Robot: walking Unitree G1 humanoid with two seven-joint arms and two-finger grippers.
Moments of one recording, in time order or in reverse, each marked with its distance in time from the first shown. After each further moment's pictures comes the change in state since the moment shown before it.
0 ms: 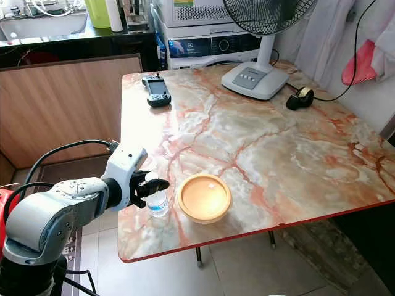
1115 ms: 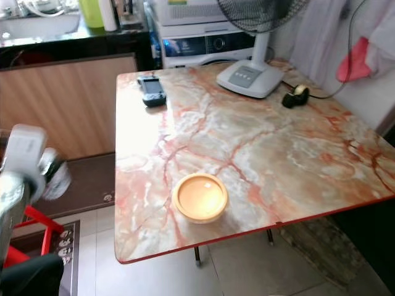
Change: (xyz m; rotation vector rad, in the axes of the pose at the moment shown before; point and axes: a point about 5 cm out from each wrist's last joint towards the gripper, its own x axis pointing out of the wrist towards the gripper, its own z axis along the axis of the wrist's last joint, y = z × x) left arm -0.062 0.139 -0.072 -0.086 -0.003 0.845; right arm 0.000 -0.001 0.000 -0.013 0.009 0.007
